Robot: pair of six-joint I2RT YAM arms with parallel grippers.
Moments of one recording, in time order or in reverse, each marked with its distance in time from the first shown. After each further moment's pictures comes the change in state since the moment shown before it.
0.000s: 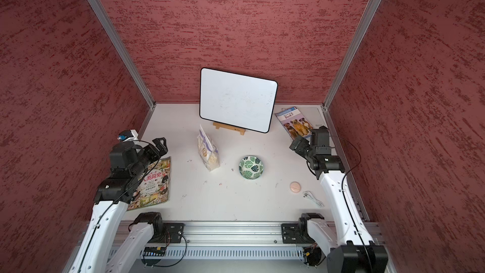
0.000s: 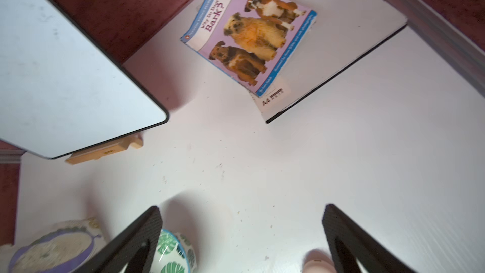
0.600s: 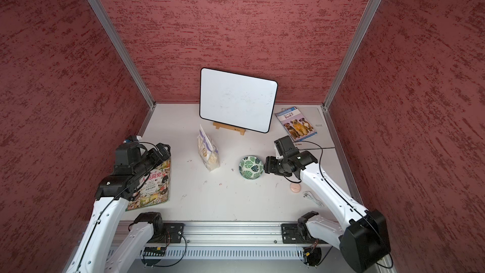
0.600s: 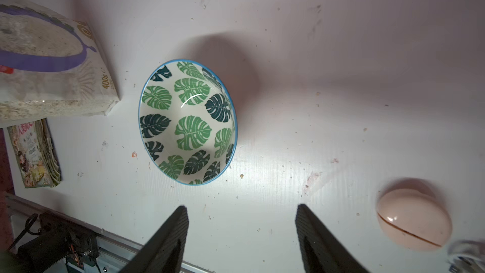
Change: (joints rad) left arm -0.005 0.008 0.002 -0.101 0.064 -0.085; right arm 0.473 0.251 -0.021 -0.135 -0.035 -0.008
